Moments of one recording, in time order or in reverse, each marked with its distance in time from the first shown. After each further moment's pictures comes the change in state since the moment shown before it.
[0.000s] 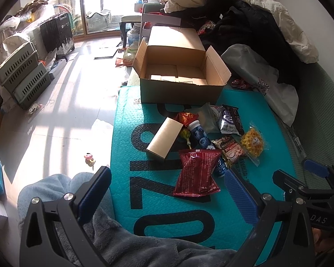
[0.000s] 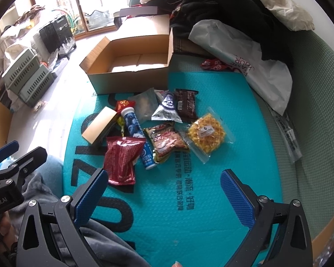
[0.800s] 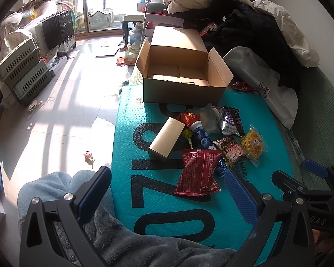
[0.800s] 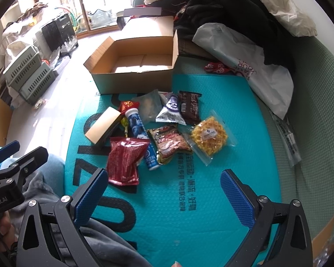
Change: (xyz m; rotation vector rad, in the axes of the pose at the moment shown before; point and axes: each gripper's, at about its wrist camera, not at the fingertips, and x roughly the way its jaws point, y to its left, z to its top) left arm -0.001 0.007 -0.001 -0.022 -0.003 -0.010; right arm -0.002 0.010 0.001 -0.021 -0.007 -0.006
